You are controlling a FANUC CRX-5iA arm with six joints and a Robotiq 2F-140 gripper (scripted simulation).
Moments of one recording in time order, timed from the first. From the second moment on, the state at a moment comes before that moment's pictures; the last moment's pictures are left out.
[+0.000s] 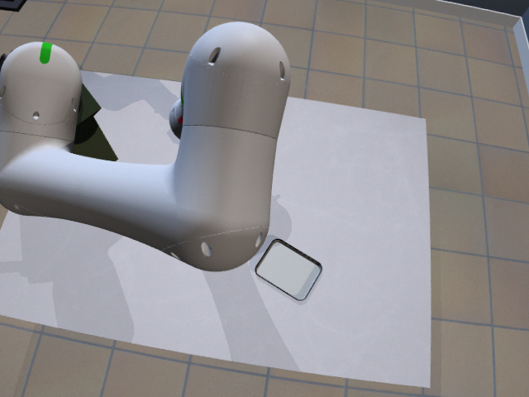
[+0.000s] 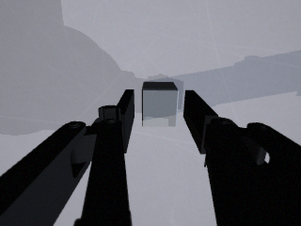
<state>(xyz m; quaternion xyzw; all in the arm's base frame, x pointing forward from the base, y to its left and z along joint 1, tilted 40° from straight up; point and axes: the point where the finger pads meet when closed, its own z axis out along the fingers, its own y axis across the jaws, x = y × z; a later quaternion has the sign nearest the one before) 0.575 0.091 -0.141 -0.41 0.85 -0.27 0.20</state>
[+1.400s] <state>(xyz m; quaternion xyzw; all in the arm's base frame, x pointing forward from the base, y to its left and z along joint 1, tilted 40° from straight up) 0.584 0.086 -0.154 -0.41 0.85 -0.27 0.20</state>
